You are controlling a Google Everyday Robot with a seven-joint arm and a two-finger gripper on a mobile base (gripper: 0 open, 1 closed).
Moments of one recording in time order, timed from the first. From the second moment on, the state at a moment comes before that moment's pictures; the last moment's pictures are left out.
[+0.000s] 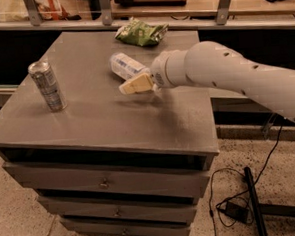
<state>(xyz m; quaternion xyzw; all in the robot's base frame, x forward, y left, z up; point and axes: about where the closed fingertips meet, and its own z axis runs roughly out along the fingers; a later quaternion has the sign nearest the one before) 0.677 -0.008 0.864 -0.35 0.78 0.14 0.51</state>
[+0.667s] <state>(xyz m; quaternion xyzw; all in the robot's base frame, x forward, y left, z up) 0.685 -0.015 0.844 -0.34 0.78 0.16 0.50</state>
